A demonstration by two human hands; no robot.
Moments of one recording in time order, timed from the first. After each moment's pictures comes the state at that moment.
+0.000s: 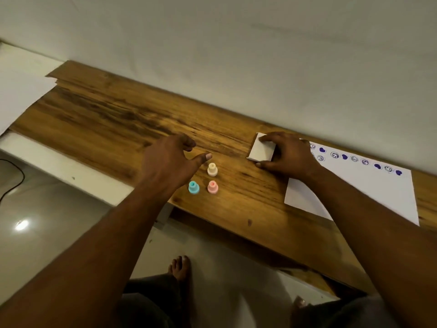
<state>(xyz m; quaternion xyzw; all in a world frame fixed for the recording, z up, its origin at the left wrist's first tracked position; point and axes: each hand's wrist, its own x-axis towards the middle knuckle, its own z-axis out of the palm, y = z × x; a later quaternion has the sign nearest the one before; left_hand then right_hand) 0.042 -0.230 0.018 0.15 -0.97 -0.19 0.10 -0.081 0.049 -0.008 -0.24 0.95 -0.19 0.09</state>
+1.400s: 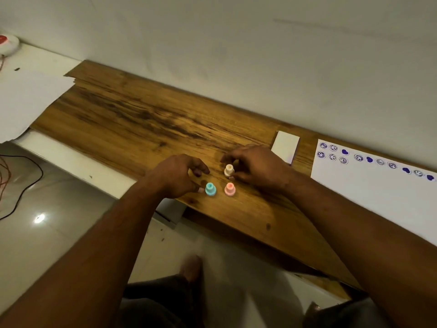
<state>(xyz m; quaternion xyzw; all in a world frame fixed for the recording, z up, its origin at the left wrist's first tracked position) 0.050 -0.276 0.011 0.09 -0.93 -0.28 -0.21 -0.052 -0.048 -0.019 -0.42 0.87 -0.23 0.14</state>
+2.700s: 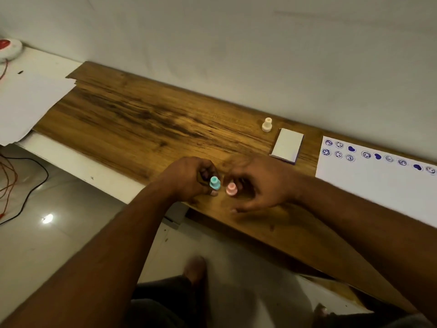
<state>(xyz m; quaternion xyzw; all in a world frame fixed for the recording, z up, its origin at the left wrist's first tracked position) 0.048 -0.263 -0.011 0.05 -0.94 -0.29 -0.16 -0.032 -0.032 -0.002 -0.56 0.80 -0.16 0.15</state>
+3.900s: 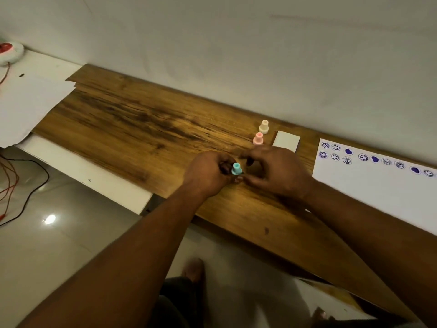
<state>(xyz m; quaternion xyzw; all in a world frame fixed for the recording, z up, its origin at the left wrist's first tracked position) 0.017 -0.208 -0.027 0.12 -0.92 -0.36 -0.05 -0.052 -0.007 -0.020 -0.41 0.88 -0.21 0.02</state>
